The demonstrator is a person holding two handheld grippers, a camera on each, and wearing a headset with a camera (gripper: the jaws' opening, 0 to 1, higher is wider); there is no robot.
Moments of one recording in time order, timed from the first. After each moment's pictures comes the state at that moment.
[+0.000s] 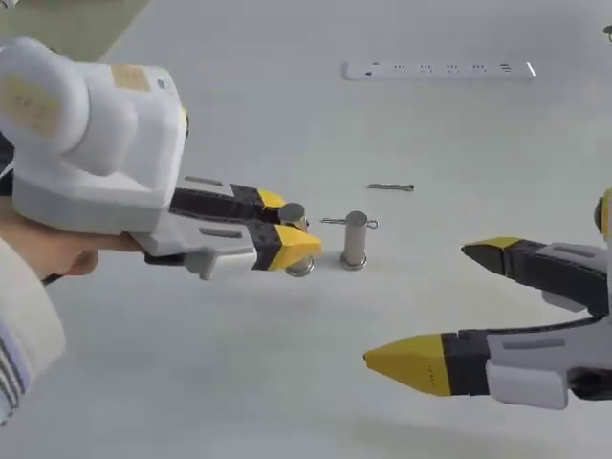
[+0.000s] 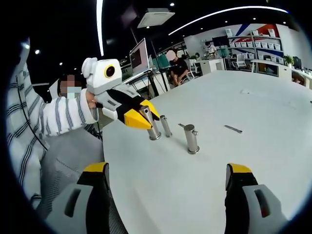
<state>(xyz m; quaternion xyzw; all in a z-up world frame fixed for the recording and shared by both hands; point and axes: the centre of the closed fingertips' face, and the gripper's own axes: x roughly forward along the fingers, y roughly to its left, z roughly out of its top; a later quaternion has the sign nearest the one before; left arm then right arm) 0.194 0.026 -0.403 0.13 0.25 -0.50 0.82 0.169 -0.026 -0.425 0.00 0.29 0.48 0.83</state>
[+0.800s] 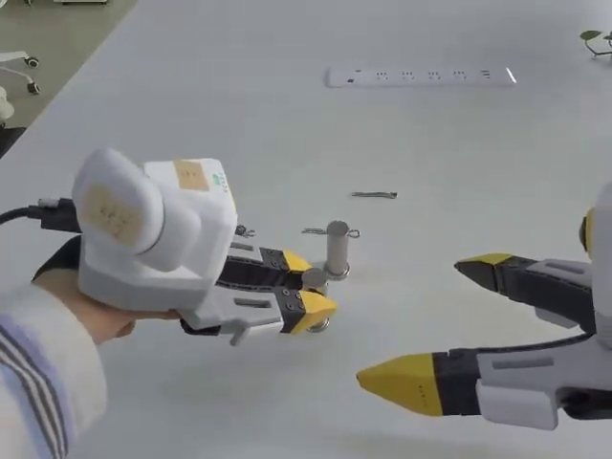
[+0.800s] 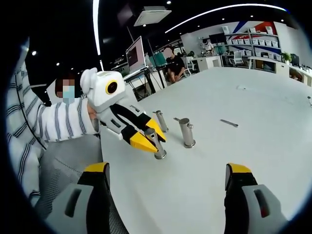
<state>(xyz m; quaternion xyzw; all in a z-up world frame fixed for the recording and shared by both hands) 0.190 0.010 -0.448 0.15 0.26 -0.53 0.79 0.168 -0.038 -0.433 0.00 0.30 0.47 0.83</state>
